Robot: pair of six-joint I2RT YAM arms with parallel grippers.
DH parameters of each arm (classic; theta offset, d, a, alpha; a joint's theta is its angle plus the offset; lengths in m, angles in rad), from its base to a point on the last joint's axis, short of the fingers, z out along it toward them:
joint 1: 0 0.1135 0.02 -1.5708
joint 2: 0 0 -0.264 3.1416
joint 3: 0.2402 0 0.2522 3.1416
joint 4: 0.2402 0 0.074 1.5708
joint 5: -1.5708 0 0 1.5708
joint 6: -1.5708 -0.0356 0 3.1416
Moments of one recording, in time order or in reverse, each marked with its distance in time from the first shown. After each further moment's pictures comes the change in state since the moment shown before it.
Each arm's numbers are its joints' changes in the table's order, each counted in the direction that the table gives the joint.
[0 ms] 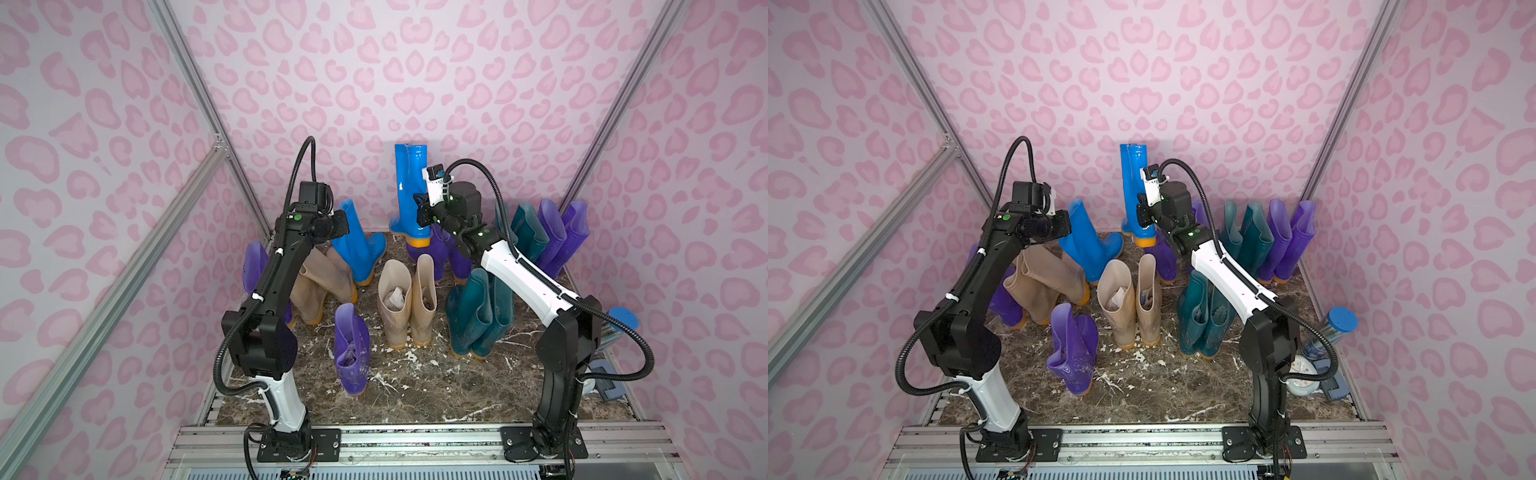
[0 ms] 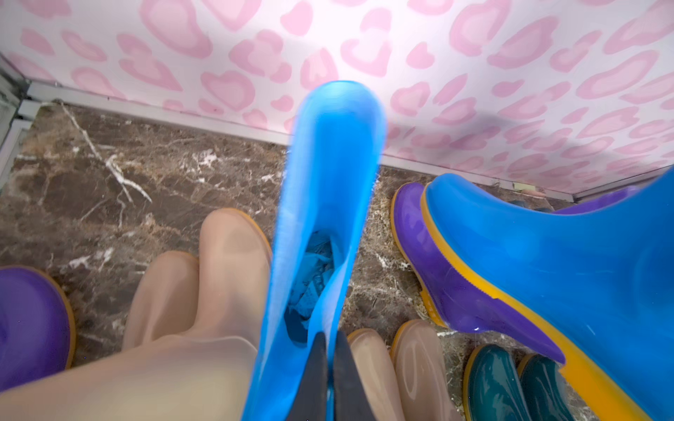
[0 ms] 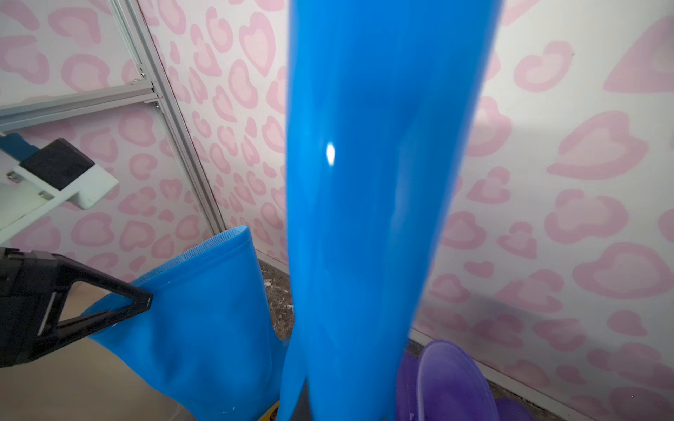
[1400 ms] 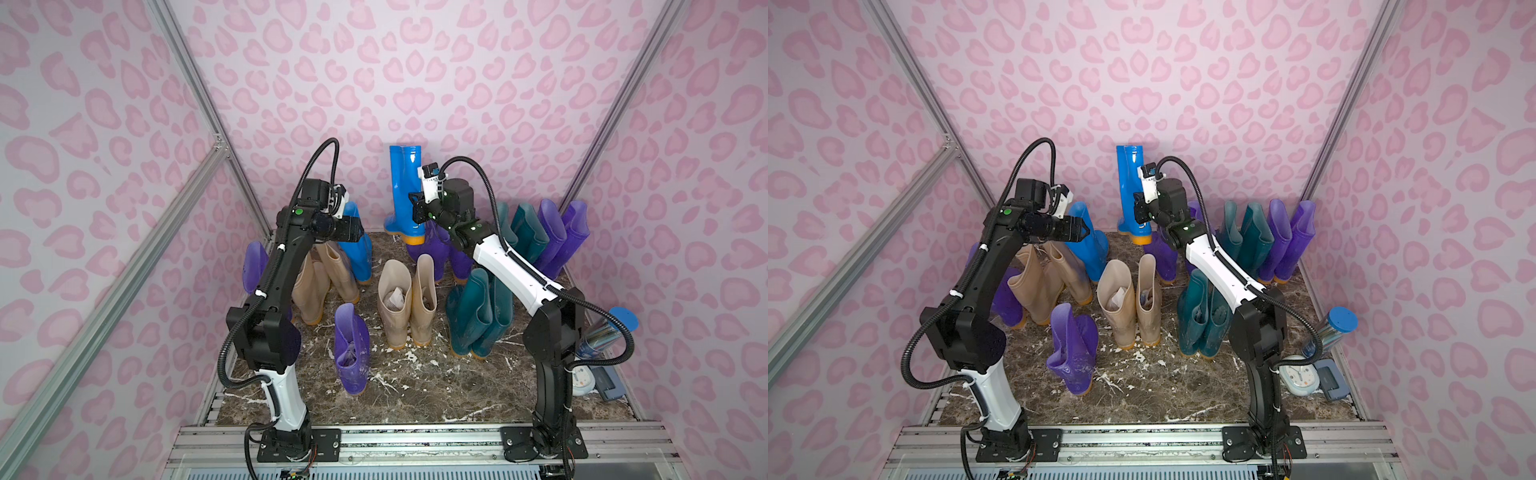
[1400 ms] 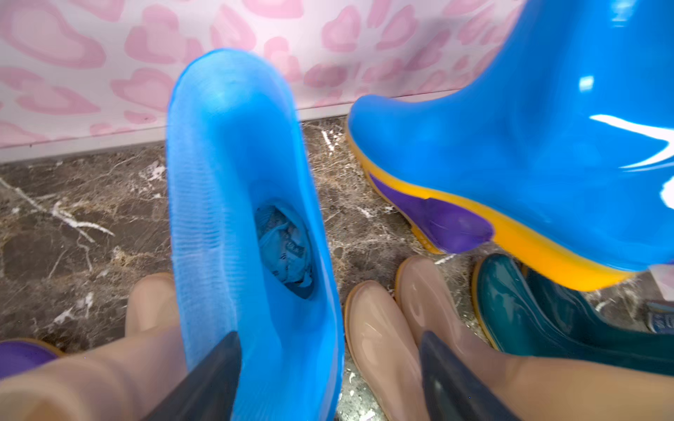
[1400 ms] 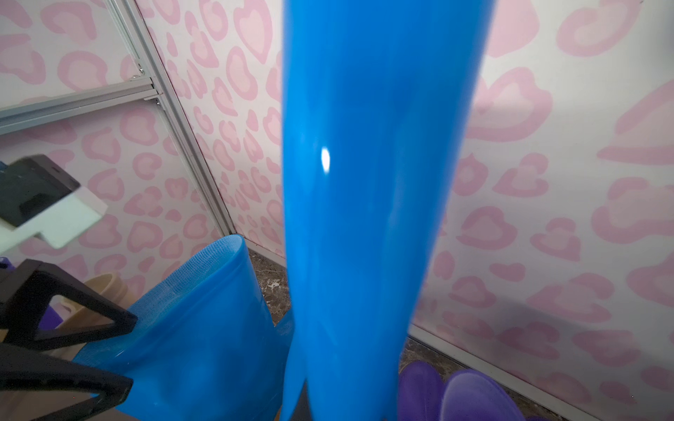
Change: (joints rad) left arm -0.005 0.035 0.097 0.162 -0.176 -0.260; right arm -0.018 0.105 0.101 0.030 0.061 -0.036
